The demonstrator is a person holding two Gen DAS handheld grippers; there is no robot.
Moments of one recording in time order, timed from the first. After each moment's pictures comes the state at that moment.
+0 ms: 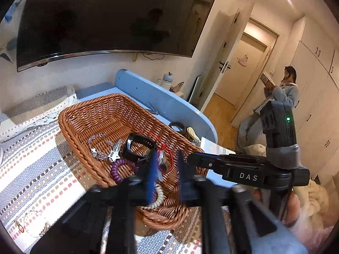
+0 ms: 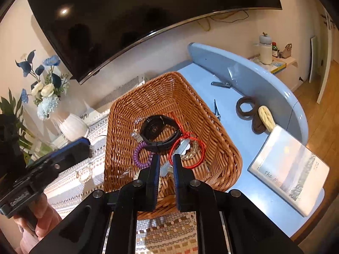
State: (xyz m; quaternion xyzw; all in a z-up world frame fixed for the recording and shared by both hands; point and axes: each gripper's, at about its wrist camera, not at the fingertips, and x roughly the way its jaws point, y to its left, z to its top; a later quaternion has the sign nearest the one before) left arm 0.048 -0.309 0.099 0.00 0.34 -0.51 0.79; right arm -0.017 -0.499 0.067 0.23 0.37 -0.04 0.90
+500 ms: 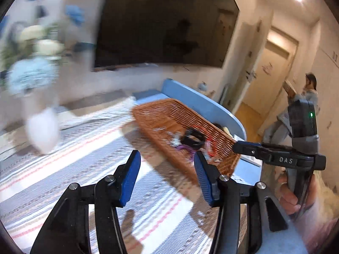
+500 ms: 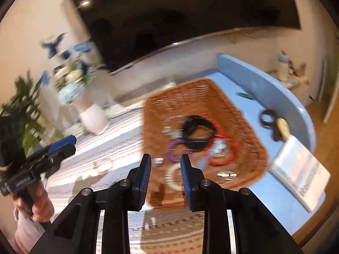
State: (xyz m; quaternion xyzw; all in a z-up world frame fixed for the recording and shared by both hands) left arm 0.050 -0.161 0.117 -0.02 0.31 -0.42 0.85; right arm -0.026 -0.427 0.101 0.17 0.35 0.02 0.92
